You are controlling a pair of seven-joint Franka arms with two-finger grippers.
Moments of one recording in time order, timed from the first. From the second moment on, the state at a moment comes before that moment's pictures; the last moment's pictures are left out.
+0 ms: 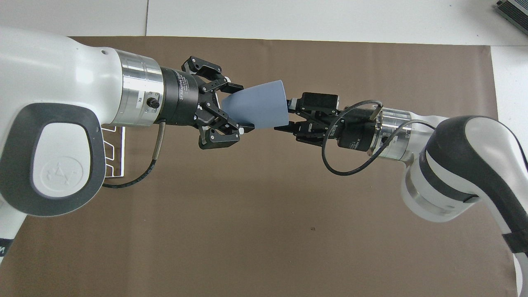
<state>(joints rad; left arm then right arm) -0.27 0.11 -0.19 -1.54 -0.68 2.01 -2.08 0.22 0.04 -0.01 -1.99 1.52 2.04 -0.21</state>
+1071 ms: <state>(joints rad) -0.26 0.08 -0.17 -1.65 -0.19 2.05 -1.83 0.09 0.02 -0.02 -1.93 0.57 2.09 -0.20</state>
